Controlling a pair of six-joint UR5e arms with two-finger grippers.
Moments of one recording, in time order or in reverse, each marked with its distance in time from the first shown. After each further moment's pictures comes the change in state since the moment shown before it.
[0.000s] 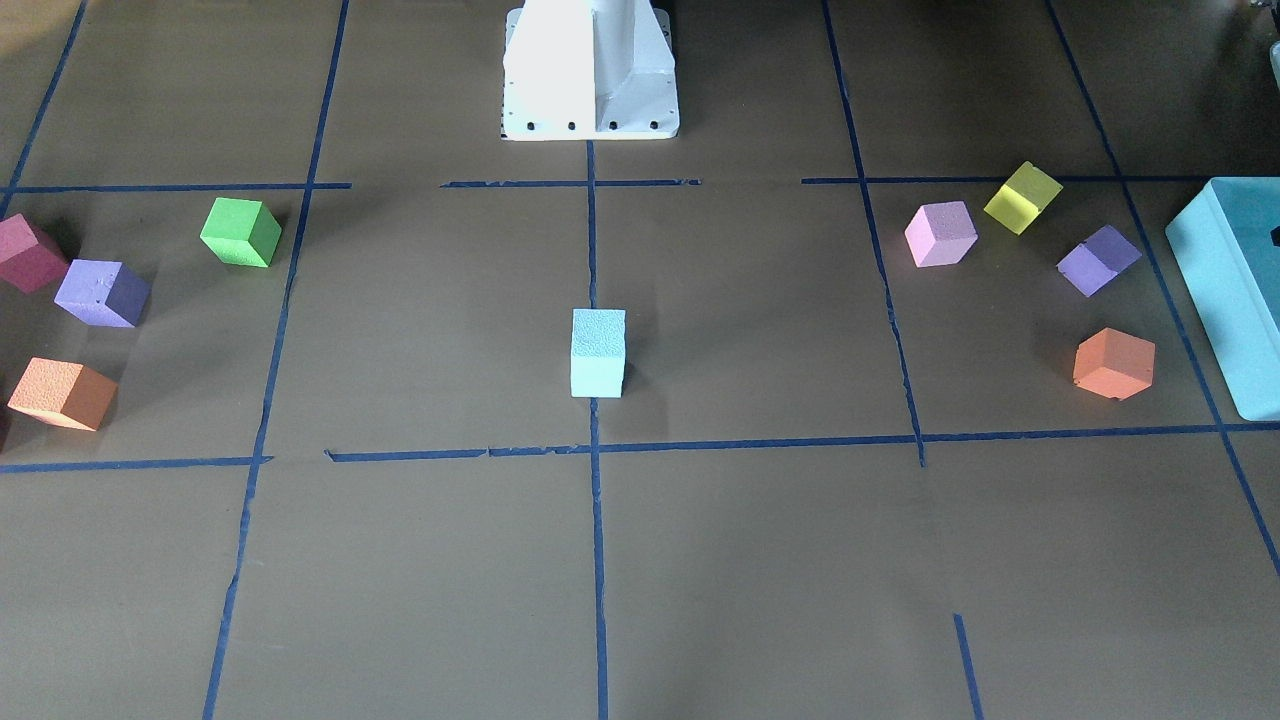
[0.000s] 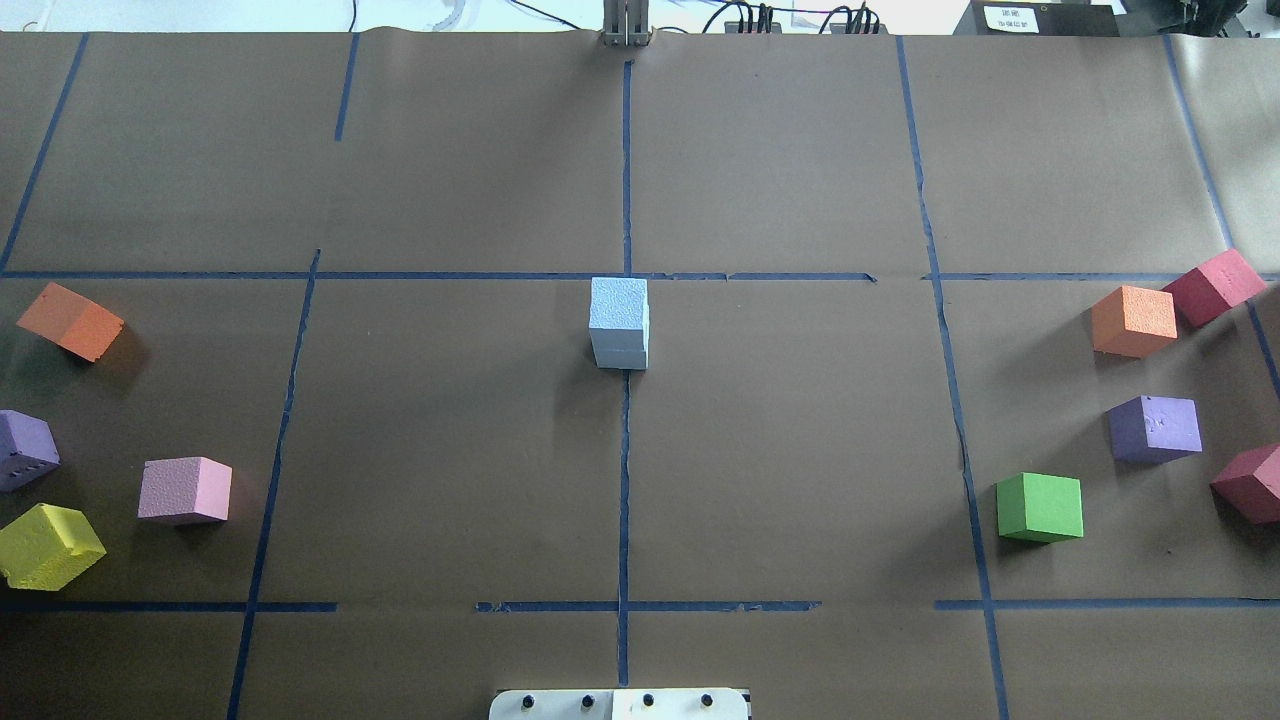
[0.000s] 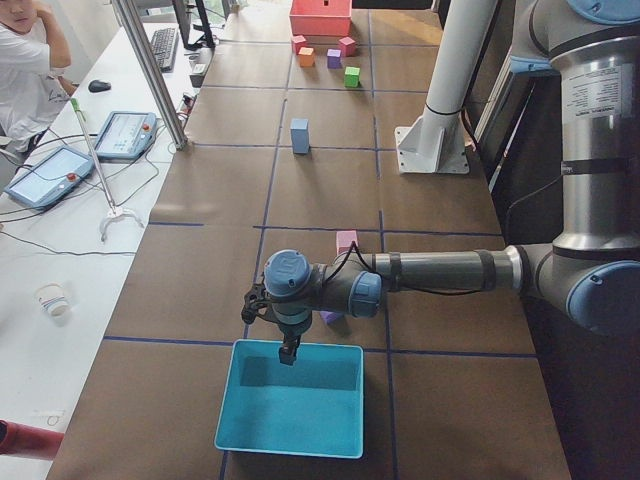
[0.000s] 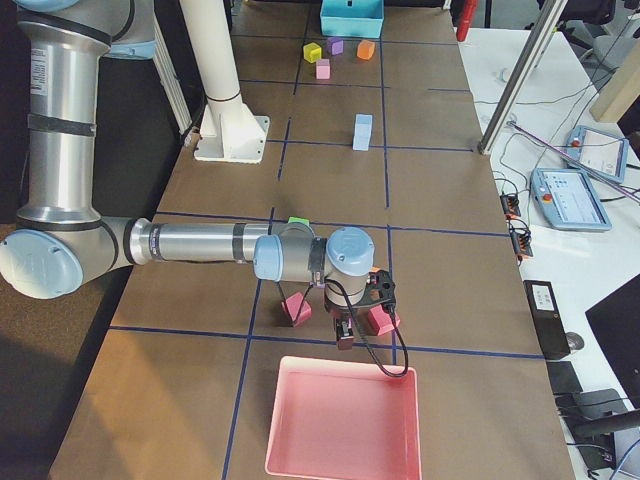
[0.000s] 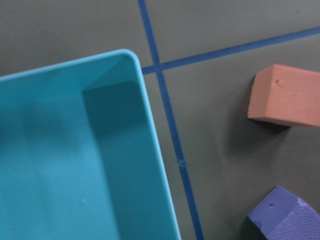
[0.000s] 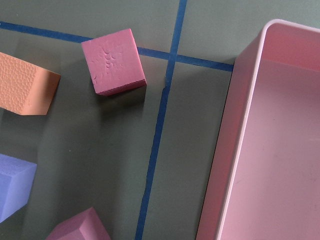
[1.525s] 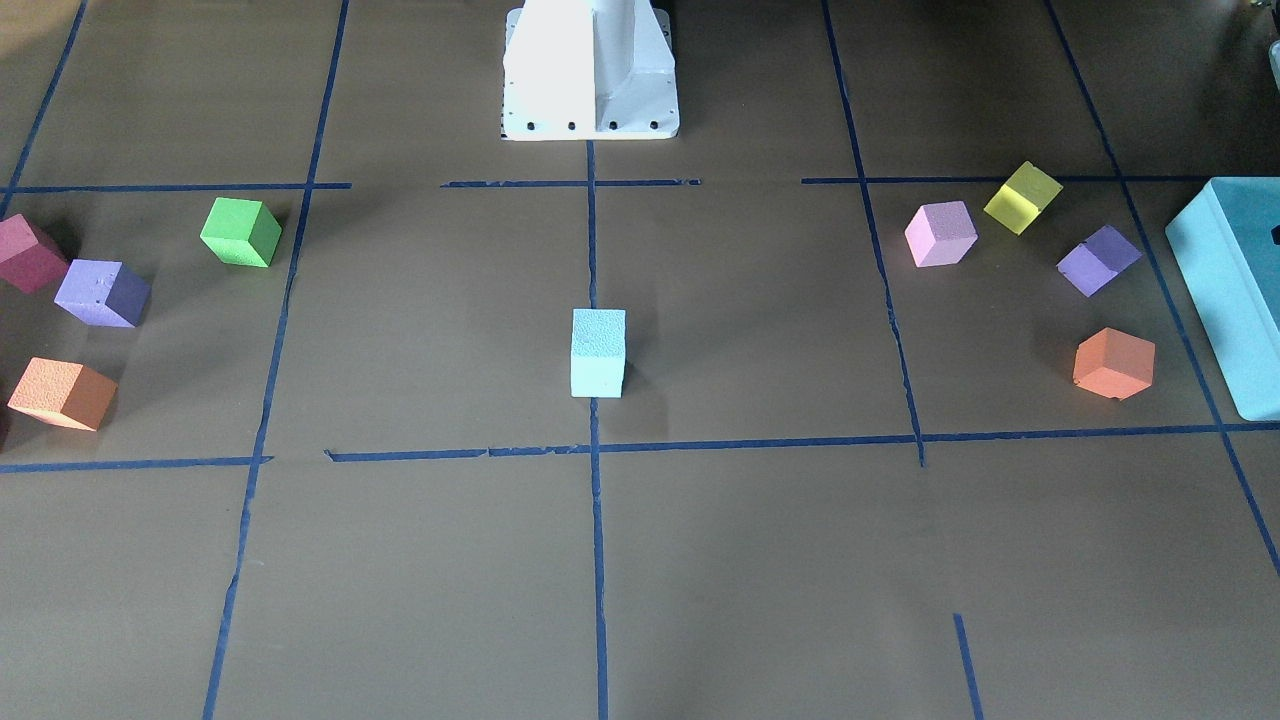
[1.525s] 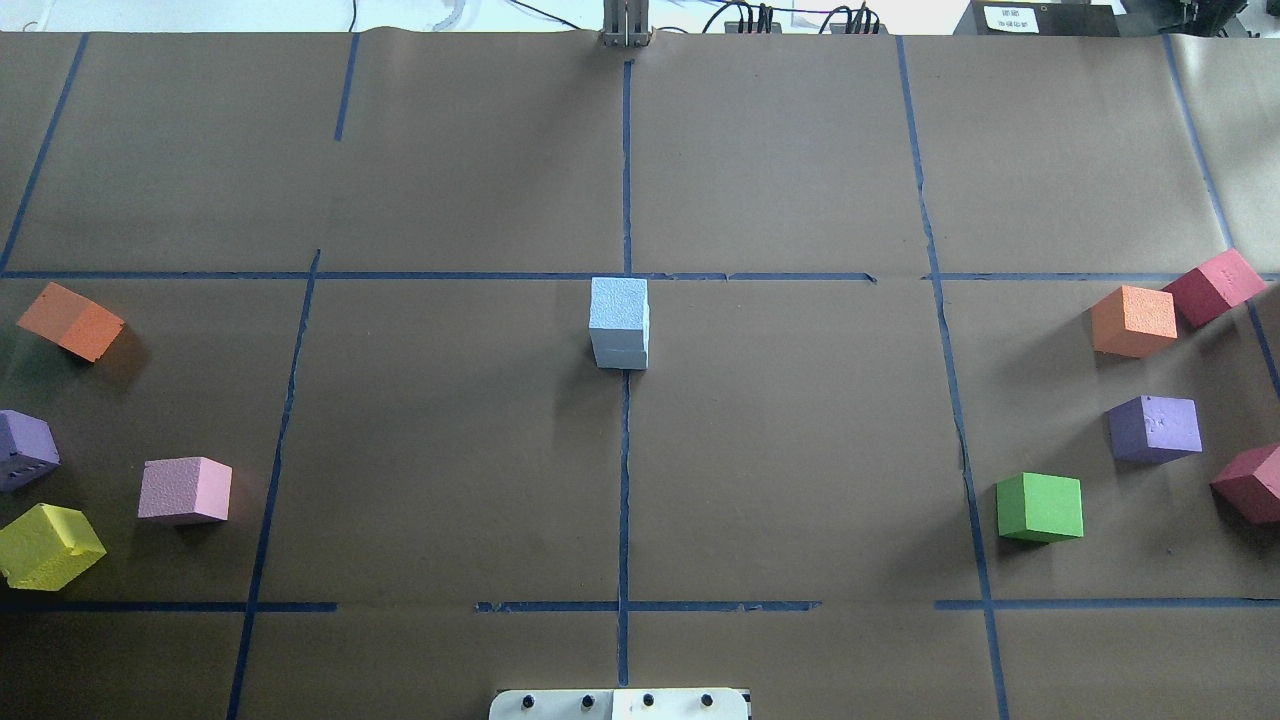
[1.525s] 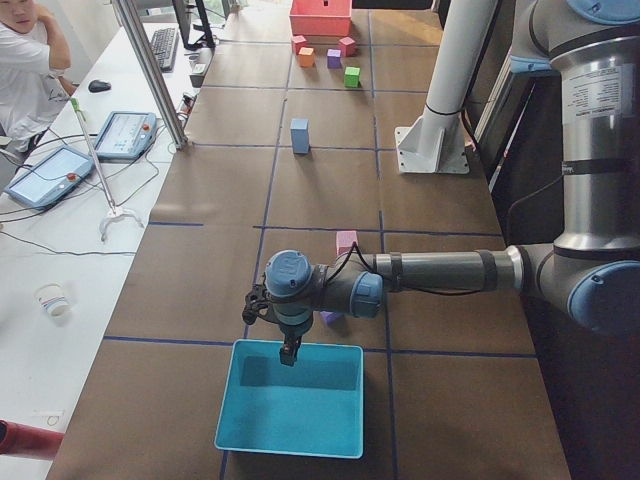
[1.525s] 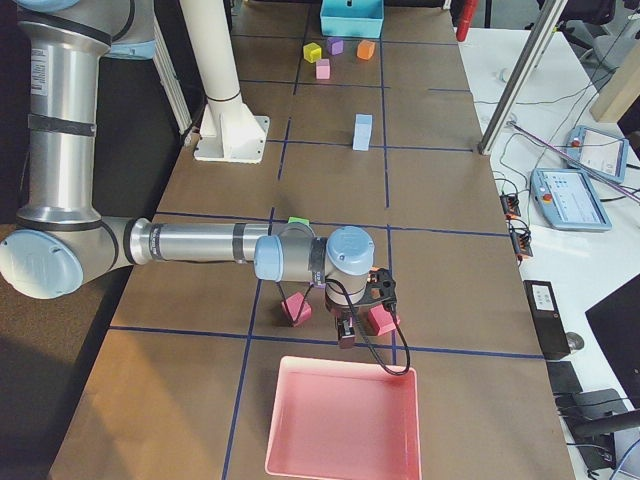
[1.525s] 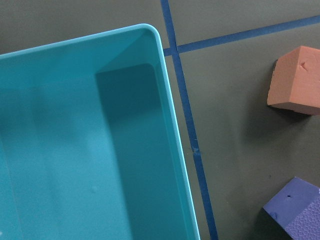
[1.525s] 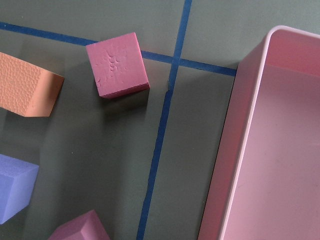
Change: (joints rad) left arm 0.002 0.000 -0.011 -0.002 -0.003 0.001; right arm -0.003 0.000 -0.001 0.015 0.004 -0.003
